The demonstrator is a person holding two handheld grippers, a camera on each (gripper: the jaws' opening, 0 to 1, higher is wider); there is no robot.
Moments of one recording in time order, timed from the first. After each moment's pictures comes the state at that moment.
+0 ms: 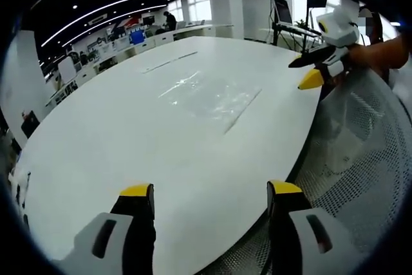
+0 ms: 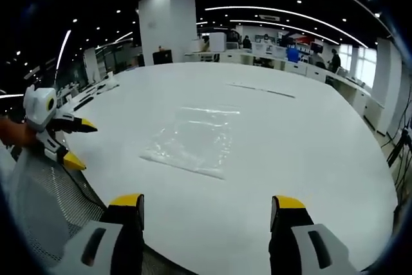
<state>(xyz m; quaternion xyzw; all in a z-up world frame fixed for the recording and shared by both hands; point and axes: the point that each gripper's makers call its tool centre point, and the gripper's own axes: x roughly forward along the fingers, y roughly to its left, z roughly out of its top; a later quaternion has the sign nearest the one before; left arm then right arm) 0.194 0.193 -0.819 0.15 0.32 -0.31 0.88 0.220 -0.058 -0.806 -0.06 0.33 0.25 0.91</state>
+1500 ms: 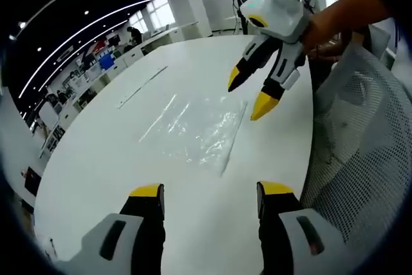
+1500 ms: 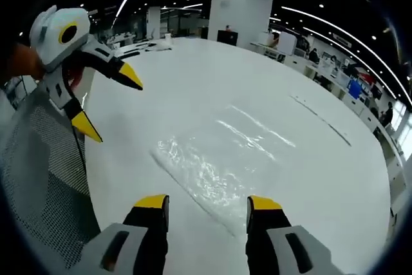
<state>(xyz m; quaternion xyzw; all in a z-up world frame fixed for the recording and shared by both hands) 0.238 0.133 -0.795 0.27 0.29 -0.39 0.83 0.278 0.009 -0.833 -0.22 0.33 0.42 0.81</state>
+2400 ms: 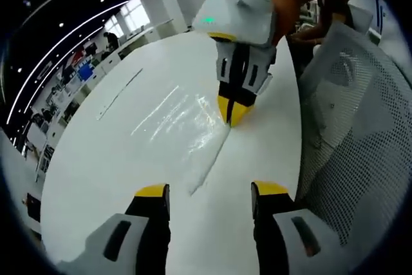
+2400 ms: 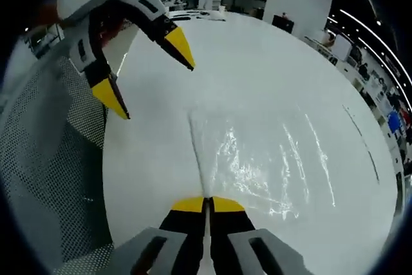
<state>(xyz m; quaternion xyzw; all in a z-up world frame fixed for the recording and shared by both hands) 0.231 0.112 -0.813 0.32 0.30 -0.44 0.79 0.247 0.027 -0.863 -0.32 0.36 0.53 0.69</state>
